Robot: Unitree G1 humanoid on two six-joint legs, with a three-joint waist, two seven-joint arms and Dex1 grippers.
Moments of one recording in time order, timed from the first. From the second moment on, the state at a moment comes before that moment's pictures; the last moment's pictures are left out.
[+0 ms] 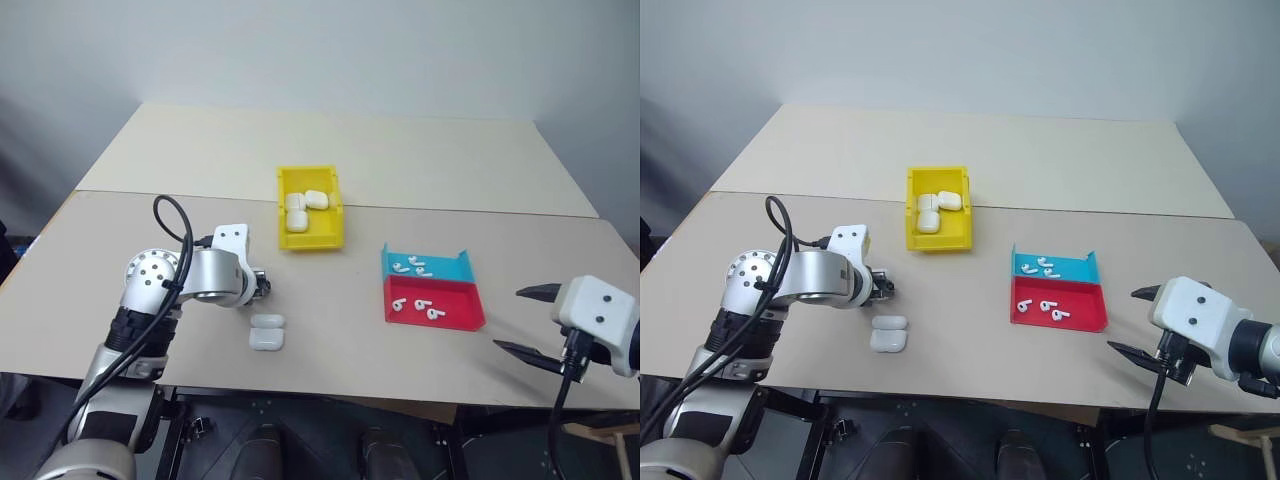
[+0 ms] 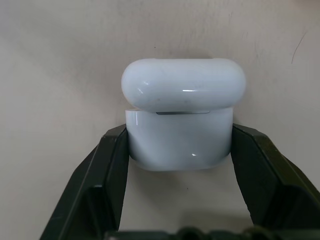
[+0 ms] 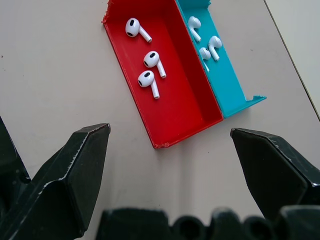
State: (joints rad) left arm -0.70 0.54 -0.12 0.05 -1.96 1.20 1.45; right arm 0.31 -1.03 -0.61 -0.62 0.28 0.49 1.08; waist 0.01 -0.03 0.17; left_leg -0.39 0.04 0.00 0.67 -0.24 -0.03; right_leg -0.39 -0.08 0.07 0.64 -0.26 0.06
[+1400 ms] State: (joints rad) left arm -0.33 0.35 0.02 -0.11 -0.77 -0.07 -1.14; right arm -0.14 -1.24 -0.32 -0.61 0.39 0.48 1.15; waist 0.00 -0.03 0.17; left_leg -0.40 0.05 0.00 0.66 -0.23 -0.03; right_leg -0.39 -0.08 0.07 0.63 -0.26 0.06
